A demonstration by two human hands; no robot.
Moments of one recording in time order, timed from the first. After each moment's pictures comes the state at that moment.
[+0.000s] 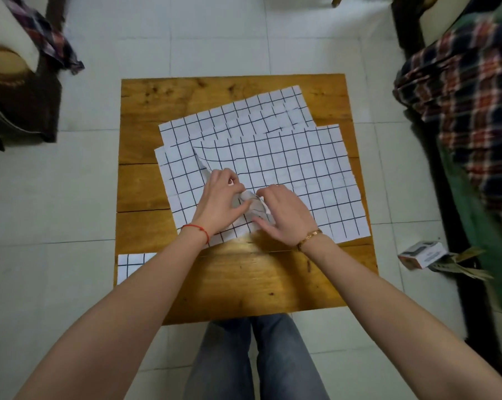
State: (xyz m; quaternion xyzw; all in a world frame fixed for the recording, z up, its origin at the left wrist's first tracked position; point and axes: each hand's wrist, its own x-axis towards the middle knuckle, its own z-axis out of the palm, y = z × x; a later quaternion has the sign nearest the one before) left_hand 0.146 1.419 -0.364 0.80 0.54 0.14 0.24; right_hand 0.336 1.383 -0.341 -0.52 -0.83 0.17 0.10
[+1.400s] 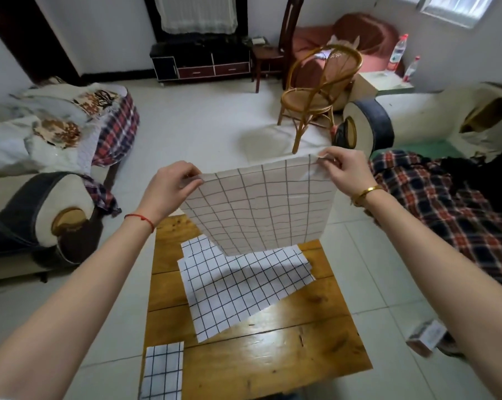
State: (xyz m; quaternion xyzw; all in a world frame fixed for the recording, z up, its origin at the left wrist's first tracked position) left_hand 0.089 1.502 -0.021 0.85 0.44 0.28 0.05; right_hand 0.466 1.444 0.007 -0.60 -0.72 0.05 0.35
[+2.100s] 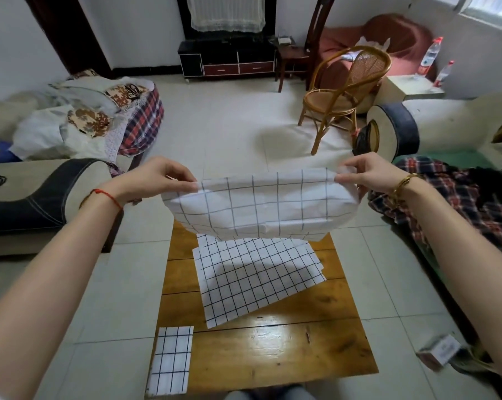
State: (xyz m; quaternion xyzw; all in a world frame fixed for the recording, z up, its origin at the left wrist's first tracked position) left_hand 0.033 1.465 0.041 0.78 0.49 0.15 0.37; right_hand 0.476 1.434 0.035 -0.59 -0.67 0.40 0.21
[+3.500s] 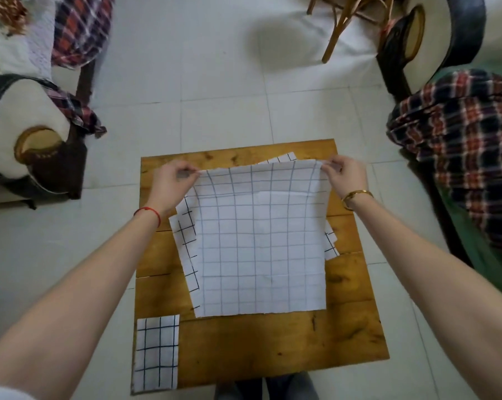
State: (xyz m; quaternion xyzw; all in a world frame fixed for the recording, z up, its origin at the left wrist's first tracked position) left_hand 0.080 1.602 -0.243 0.66 0.65 0.23 0.31; right_hand 0.450 1.576 -0.243 -0.78 -0.53 0.25 0.21
